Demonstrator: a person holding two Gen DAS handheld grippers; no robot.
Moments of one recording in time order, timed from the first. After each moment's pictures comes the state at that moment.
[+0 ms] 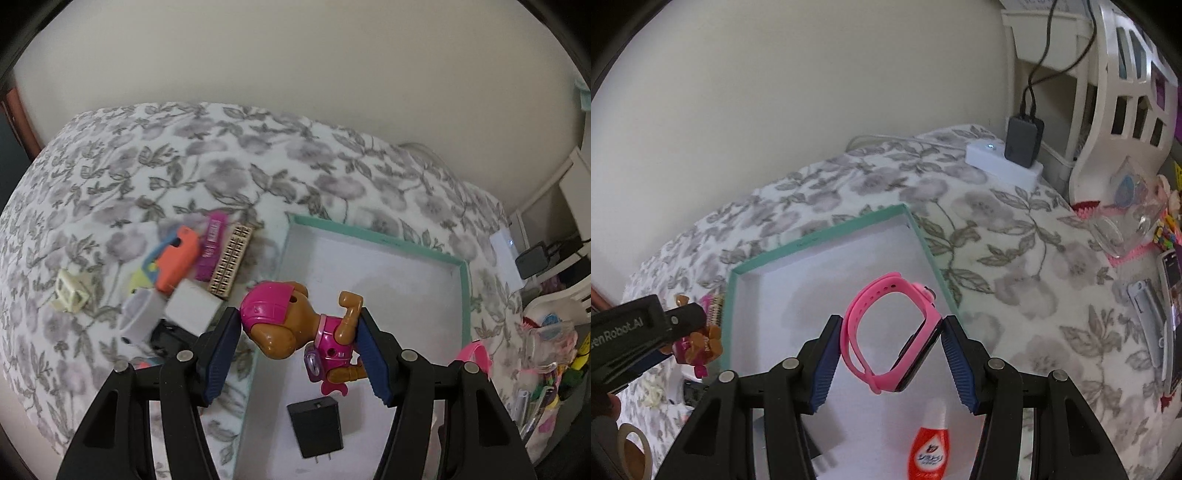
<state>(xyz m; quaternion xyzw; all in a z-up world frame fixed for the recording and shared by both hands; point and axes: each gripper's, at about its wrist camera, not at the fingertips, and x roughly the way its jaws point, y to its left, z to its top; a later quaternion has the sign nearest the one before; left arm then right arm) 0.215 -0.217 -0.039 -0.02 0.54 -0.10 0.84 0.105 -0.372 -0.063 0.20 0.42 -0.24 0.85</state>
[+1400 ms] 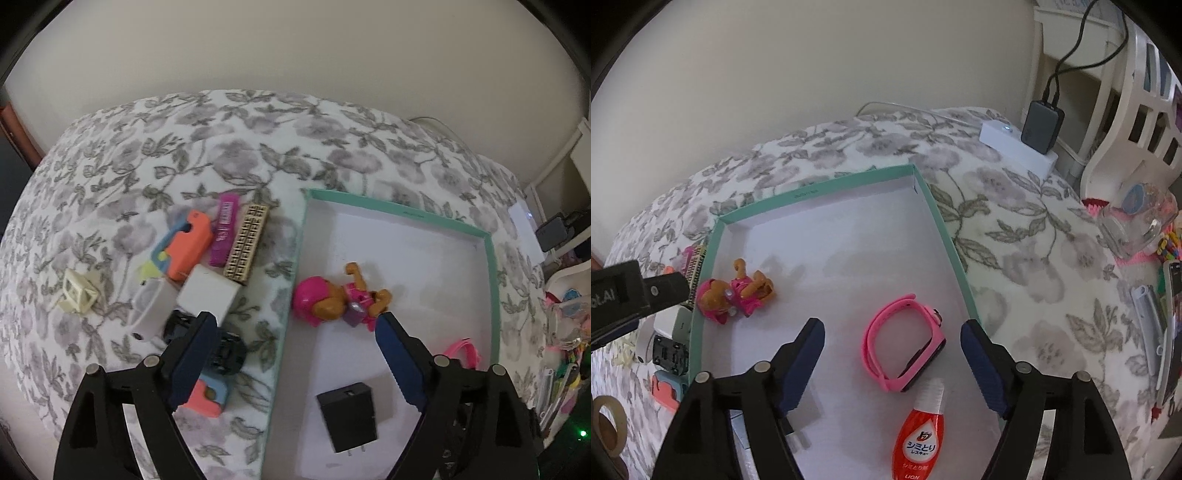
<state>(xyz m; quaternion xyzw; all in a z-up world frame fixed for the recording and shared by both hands) 0.212 -0.207 -0.056 0.03 0.56 -0.09 0.83 0.105 -0.355 -0.088 0.15 0.47 -0.22 0.84</state>
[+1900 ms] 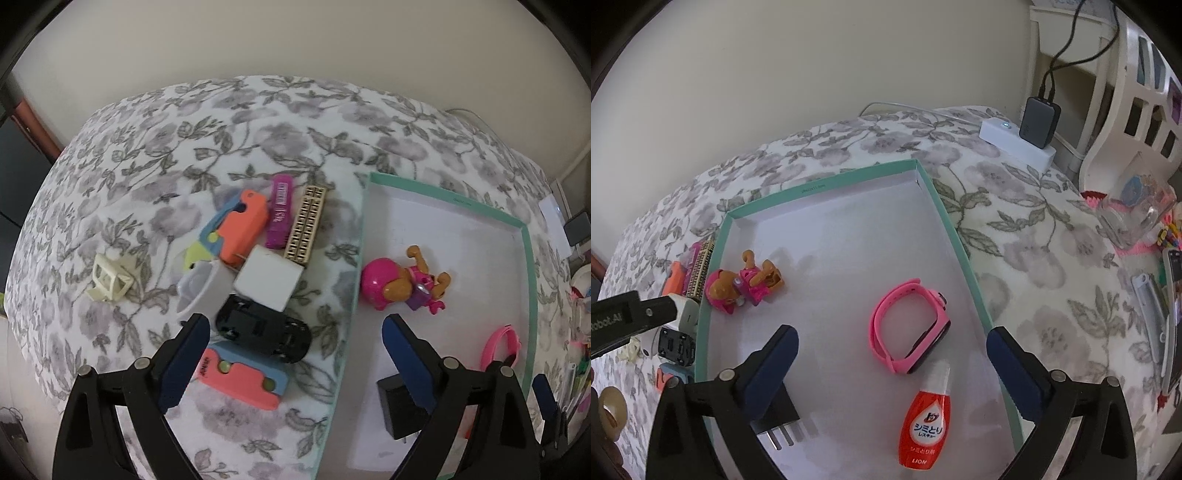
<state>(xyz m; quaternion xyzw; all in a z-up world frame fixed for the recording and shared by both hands) 0.211 -0.171 -0.065 0.05 0.57 -0.04 0.82 0.093 -0.347 -0.089 0.16 0.46 -0.22 0.85</state>
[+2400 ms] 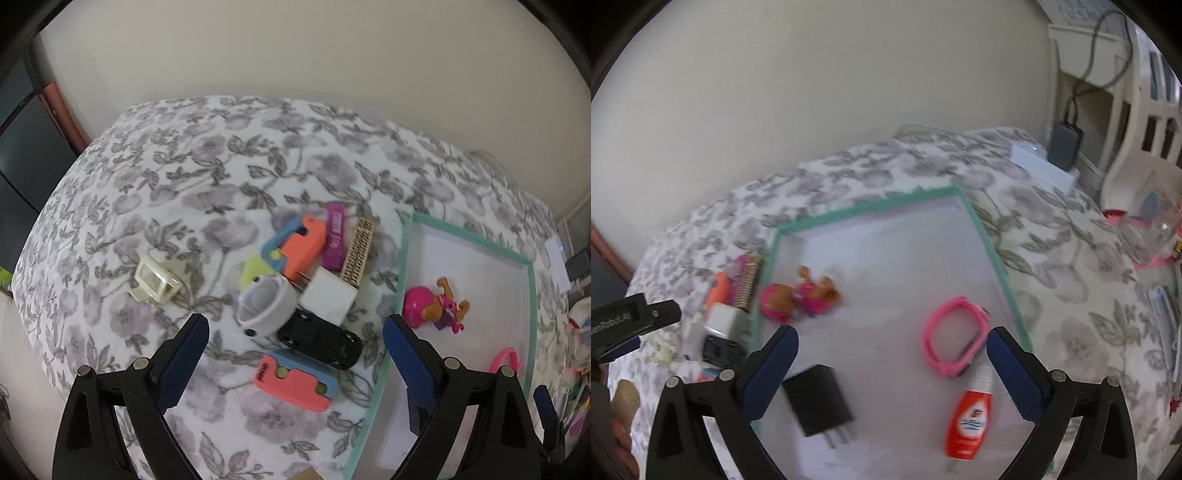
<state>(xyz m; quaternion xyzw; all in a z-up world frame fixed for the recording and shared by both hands) 0.207 -0.120 -0.037 0.01 0.53 -0.01 0.85 0.097 -0.319 -0.061 0.17 0.42 -0.16 0.88</state>
